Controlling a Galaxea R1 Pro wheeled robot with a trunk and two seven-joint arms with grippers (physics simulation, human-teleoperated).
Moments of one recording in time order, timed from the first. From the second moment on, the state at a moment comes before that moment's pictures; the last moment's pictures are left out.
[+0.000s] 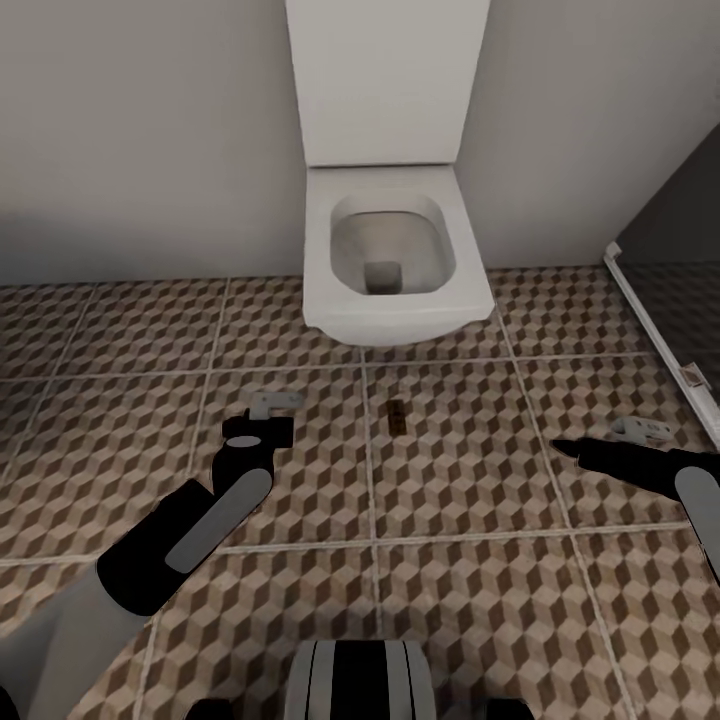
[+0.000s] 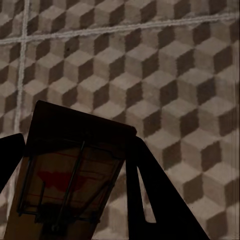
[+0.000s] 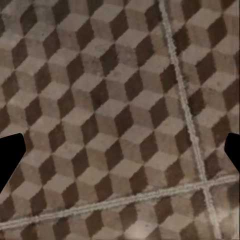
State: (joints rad) left arm -0.83 0.19 -0.73 -1.56 0.91 0.69 1.09; right arm -0.54 -0.44 -0.15 -1.59 -0.64 1.04 -0.10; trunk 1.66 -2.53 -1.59
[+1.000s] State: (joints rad) left arm -0.83 0.19 -0.73 -1.56 0.91 0.69 1.08; right arm -0.54 -0.44 -0.15 -1.59 -0.64 1.04 -0.14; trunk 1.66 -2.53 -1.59
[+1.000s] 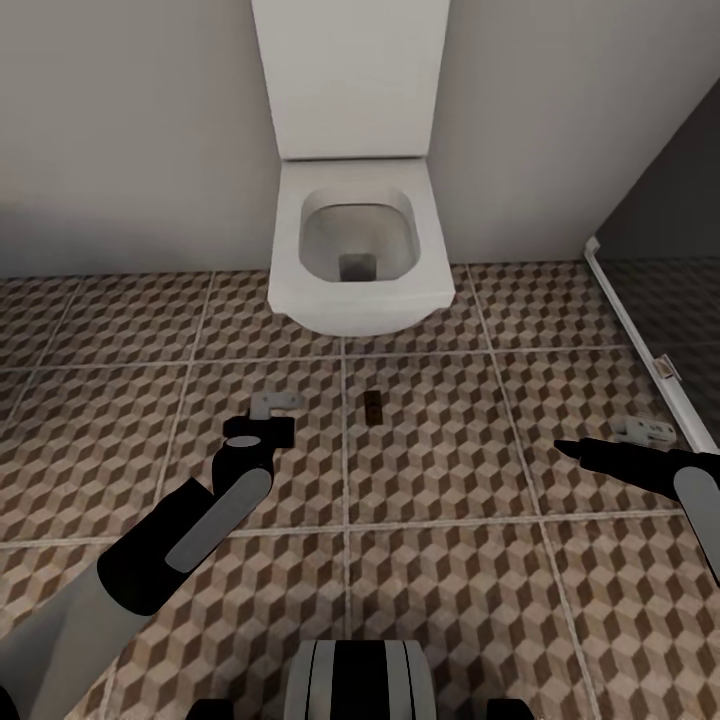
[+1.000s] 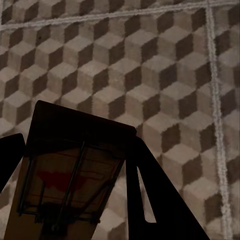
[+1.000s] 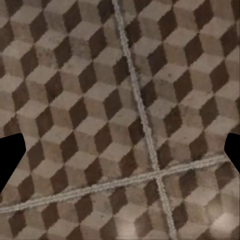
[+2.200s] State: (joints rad) left arm -0.83 0.19 -0.72 -1.56 0.91 0.70 0.95; right arm -0.54 -0.44 -0.11 -1.59 -0.64 1.04 -0.15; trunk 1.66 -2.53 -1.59
